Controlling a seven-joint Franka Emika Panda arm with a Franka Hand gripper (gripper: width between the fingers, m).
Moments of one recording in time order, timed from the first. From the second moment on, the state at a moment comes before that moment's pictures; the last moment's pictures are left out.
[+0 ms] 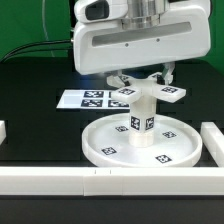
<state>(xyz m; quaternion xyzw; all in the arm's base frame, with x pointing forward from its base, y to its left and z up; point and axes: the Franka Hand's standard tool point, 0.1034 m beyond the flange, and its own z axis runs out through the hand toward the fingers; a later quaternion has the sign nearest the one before) 0.545 0.029 0.095 -1.00 -0.02 0.02 0.07</state>
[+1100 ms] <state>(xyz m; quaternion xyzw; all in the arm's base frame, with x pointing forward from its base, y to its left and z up) 0.554 0.038 0.096 -0.89 0.44 0.01 0.09</state>
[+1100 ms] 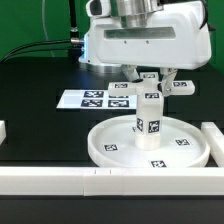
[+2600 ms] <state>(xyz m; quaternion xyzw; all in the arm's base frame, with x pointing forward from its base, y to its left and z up) 0.564 0.034 0.100 -0.50 0.85 0.02 0.14</state>
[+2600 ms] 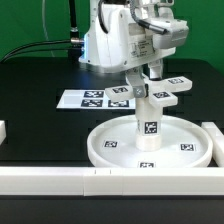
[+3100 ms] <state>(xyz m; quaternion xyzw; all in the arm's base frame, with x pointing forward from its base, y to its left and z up) 0.566 0.029 0.138 -0.58 0.80 0.02 0.17</state>
